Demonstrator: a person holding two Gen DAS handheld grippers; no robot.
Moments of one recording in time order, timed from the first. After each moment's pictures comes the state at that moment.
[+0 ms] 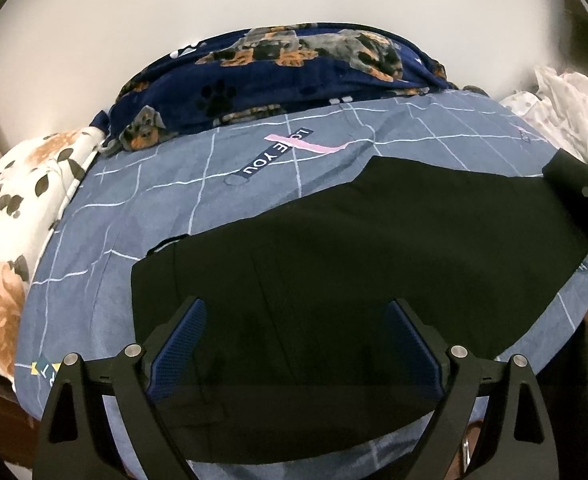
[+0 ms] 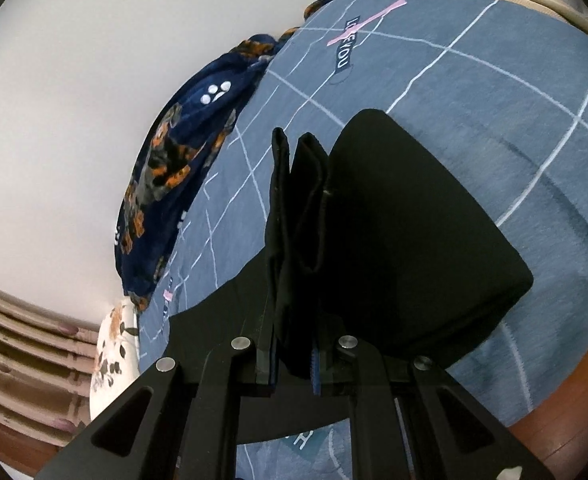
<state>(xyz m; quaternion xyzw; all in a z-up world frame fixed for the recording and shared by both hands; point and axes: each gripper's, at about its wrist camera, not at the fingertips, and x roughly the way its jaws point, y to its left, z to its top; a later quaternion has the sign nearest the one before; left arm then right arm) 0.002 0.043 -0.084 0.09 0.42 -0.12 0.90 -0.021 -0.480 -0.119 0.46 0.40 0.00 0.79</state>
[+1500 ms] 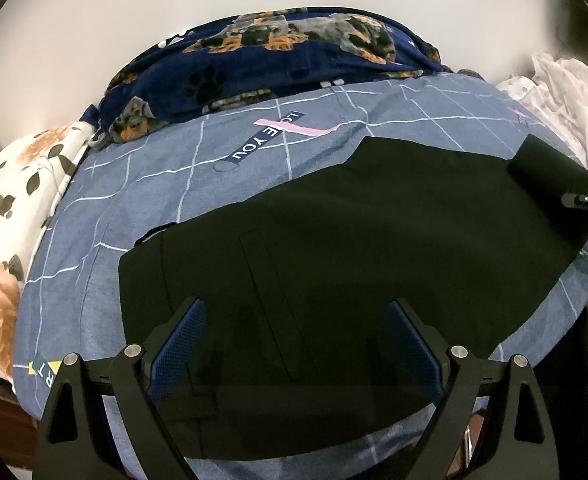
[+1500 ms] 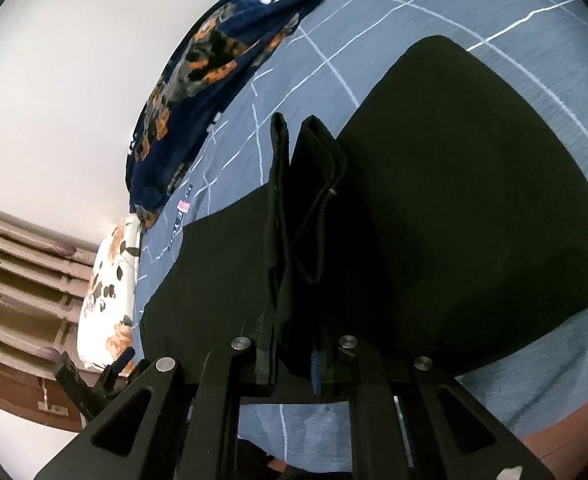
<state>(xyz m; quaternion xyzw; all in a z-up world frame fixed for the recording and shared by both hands) 0.004 0.035 -0.092 0.11 0.44 -0.12 0.88 0.001 -0.378 -0.130 0.40 0.48 0.10 0.78</state>
